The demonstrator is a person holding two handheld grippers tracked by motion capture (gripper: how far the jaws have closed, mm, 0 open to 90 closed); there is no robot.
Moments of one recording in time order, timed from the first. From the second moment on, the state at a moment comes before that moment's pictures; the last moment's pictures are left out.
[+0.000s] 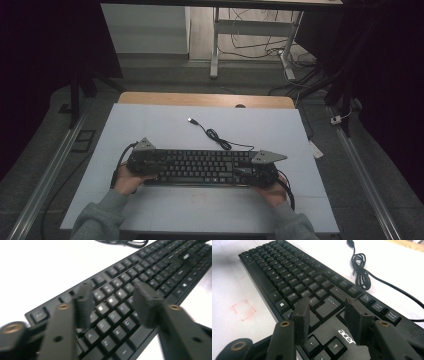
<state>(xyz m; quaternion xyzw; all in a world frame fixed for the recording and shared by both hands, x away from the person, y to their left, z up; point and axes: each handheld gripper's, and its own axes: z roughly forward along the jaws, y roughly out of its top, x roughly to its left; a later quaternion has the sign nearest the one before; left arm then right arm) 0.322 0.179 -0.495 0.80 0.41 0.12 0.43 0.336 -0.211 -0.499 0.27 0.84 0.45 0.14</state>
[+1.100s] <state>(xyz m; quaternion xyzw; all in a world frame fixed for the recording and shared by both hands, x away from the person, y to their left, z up) 0.324 0.122 -0.520 0.86 0.34 0.08 0.36 0.338 -0.209 -0.502 0.27 0.85 0.44 0.14</state>
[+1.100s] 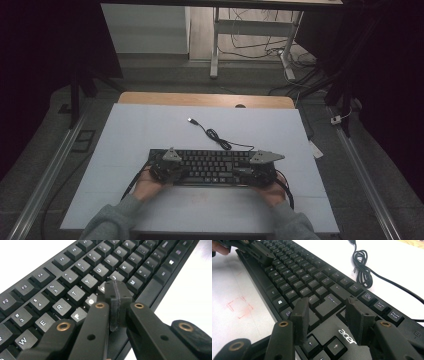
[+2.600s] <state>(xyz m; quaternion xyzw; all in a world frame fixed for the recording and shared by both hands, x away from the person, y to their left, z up) 0.310 0.190 -0.494 0.79 0.44 0.12 0.40 0.348 -0.189 -0.505 0.26 0.85 0.44 0.13</state>
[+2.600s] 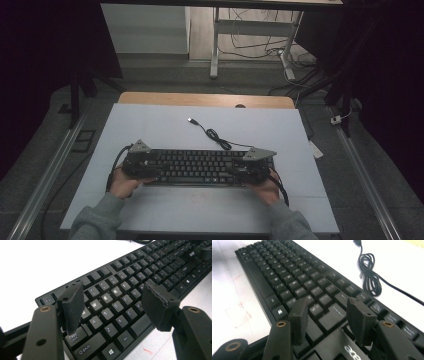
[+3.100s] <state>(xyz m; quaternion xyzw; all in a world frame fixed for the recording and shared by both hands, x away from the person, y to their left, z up) 0.307 0.192 -0.497 0.79 0.45 0.12 0.40 0.361 -0.154 -0.495 0.23 0.85 0.46 0.13</state>
